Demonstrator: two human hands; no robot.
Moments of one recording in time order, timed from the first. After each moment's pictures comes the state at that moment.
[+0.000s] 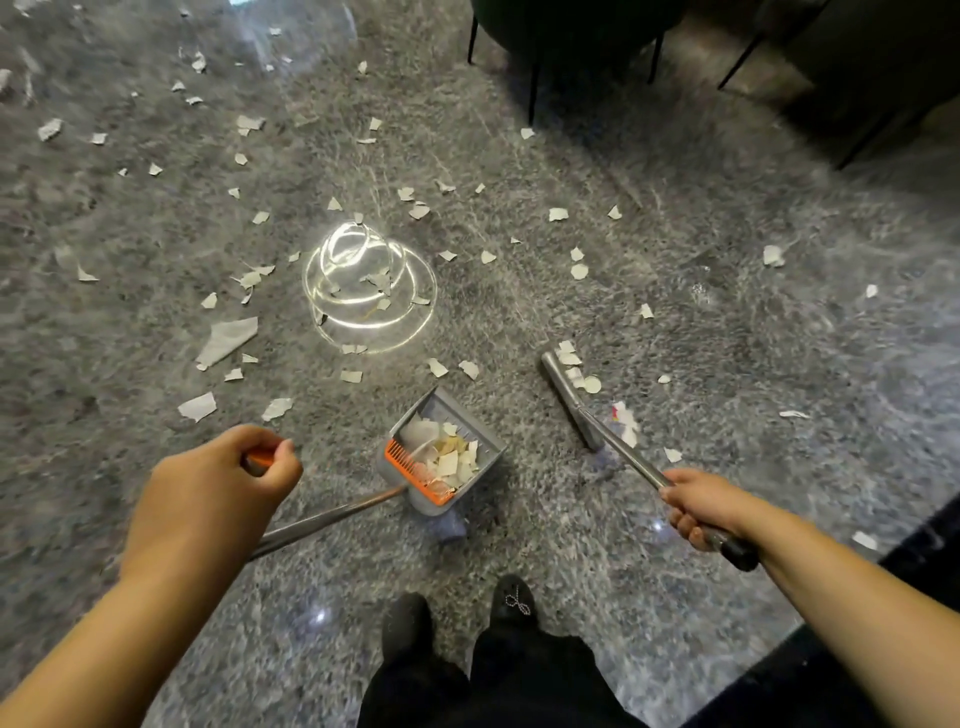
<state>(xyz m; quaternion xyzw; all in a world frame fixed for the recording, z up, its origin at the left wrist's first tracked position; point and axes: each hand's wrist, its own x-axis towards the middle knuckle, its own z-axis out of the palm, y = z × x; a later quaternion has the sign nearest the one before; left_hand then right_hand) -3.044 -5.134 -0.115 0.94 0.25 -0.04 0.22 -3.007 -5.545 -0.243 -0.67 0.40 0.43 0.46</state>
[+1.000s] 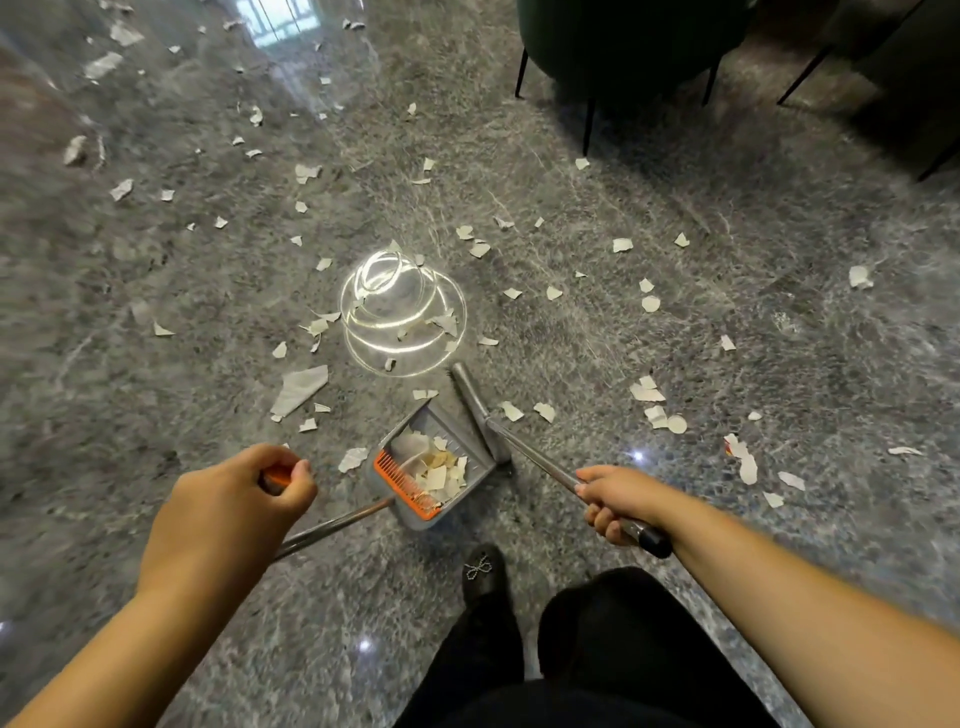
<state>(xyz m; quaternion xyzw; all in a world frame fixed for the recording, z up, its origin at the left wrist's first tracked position) -2.949 -4.960 -0.107 0.95 0.23 -0.05 0.19 -2.895 -5.286 -0.264 -0.58 0.35 0.50 0.54</state>
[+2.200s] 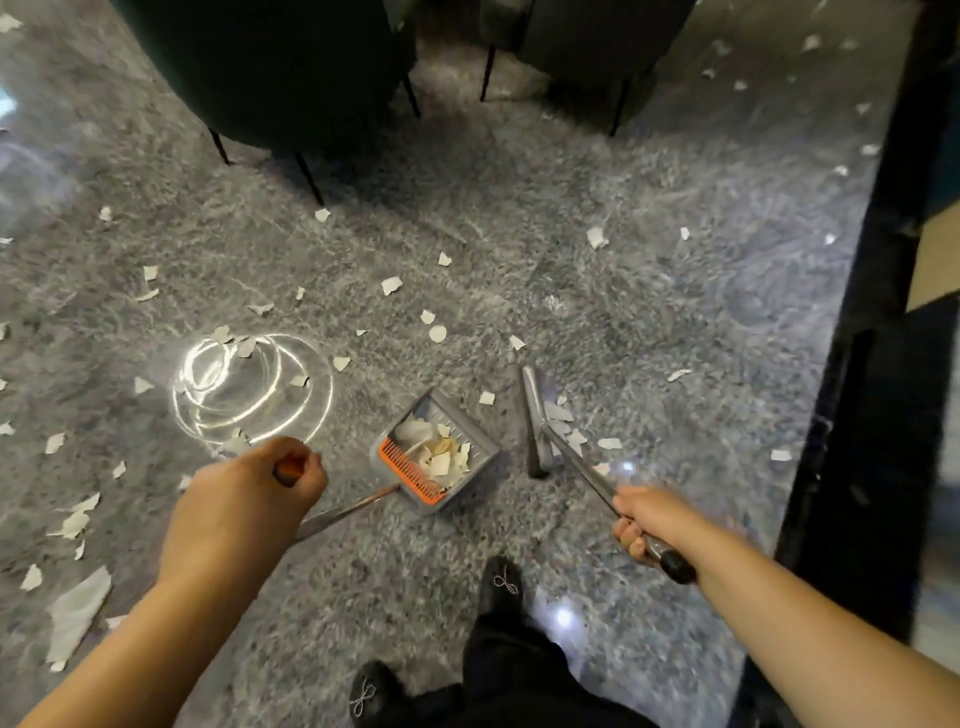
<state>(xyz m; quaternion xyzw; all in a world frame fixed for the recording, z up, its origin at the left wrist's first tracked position) -2.748 -5.313 -0.123 0.97 0.00 -0.13 0.18 -2.895 -5.635 -0.250 -0.45 0.58 0.26 0.62</state>
